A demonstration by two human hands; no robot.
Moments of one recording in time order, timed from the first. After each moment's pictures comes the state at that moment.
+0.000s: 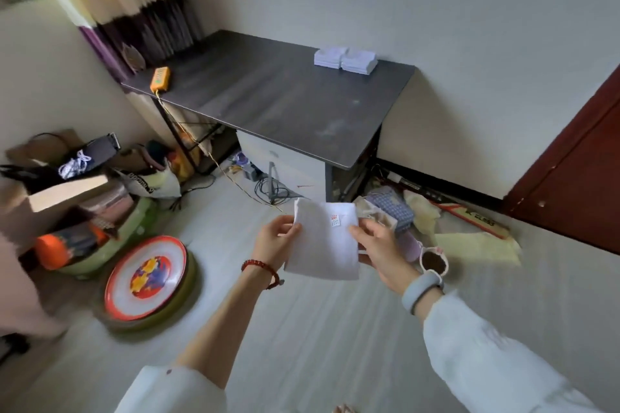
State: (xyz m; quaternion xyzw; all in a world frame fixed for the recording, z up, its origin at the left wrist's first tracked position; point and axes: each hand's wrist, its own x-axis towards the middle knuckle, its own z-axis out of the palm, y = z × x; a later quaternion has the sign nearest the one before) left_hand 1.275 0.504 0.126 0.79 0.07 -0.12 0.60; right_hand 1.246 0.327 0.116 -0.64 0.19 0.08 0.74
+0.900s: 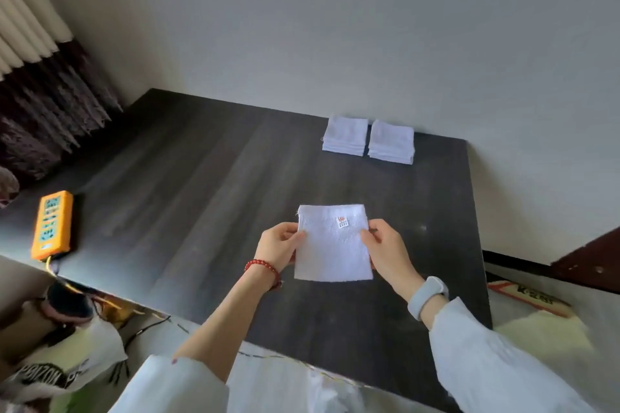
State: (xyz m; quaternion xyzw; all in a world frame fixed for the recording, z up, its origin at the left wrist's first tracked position) left_hand 1.951 0.554 0.106 0.78 -0.01 -0.24 0.58; right_hand 1.874 0.379 0.094 -0.80 0.26 -0.03 0.54
